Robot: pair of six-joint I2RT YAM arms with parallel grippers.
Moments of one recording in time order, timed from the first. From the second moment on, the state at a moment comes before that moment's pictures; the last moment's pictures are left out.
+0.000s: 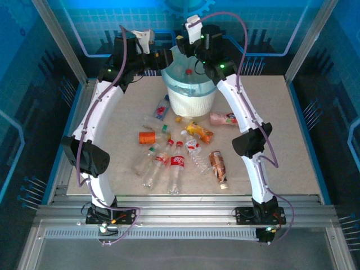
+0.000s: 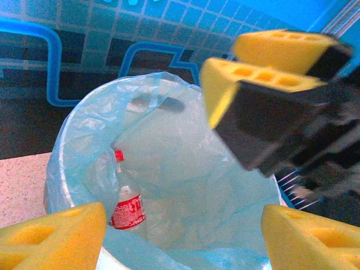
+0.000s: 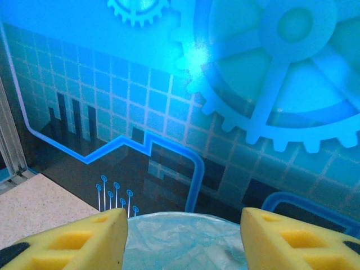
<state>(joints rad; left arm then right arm) -0.23 1.85 2.08 -0.55 0.38 -0.38 0.46 2.31 2.74 -0.52 0.04 -0.16</state>
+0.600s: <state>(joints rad) -0.45 1.65 1.96 -0.59 0.30 -0.21 0.39 1.69 2.18 -0.80 0.05 0.10</state>
